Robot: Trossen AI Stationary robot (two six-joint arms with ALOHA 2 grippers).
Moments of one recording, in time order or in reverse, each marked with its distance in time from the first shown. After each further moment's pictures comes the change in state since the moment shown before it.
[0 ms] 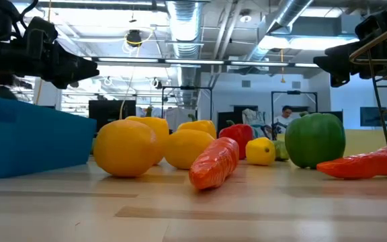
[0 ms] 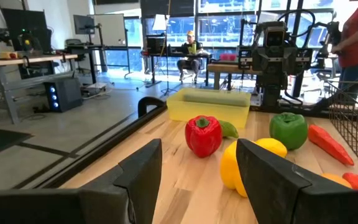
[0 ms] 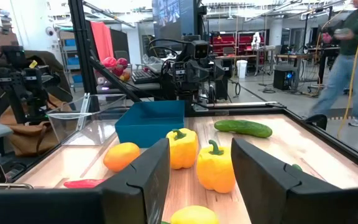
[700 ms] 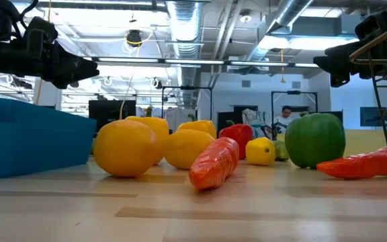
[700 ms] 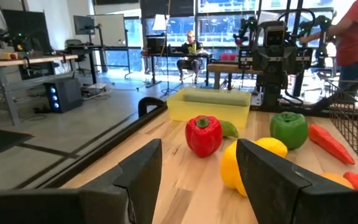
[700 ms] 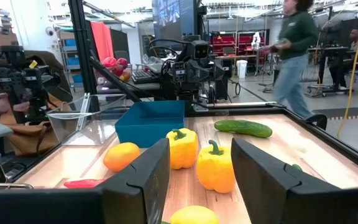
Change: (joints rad) left arm 0.000 0.000 0.000 0.000 0.000 -0.007; right arm 0.000 0.000 0.000 0.000 0.000 0.000
